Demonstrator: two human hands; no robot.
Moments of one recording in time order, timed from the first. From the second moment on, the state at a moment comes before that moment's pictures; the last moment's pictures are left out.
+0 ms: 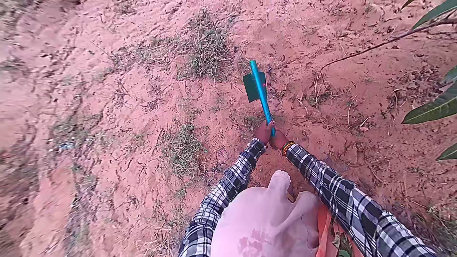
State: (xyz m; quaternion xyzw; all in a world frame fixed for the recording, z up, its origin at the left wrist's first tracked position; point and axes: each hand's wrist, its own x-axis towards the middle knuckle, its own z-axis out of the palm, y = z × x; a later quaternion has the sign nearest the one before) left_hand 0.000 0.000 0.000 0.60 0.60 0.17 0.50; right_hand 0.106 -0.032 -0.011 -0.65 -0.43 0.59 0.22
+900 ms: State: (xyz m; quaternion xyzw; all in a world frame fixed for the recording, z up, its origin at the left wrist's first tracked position) left_hand -0.043 0.007 0.076 0.73 0.42 0.43 0.33; right_hand 0.086 -0.006 0.047 -0.47 -0.62 0.42 0.47
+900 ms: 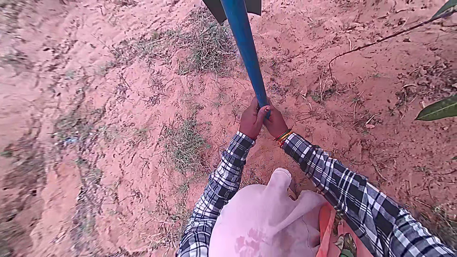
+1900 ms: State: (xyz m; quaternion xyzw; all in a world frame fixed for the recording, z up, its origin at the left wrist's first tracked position) left_hand -0.029 -0.044 0.099 0.68 0.47 0.30 0.48; right_hand 0.108 -0.073 0.049 -0.51 -0.49 0.57 0.41
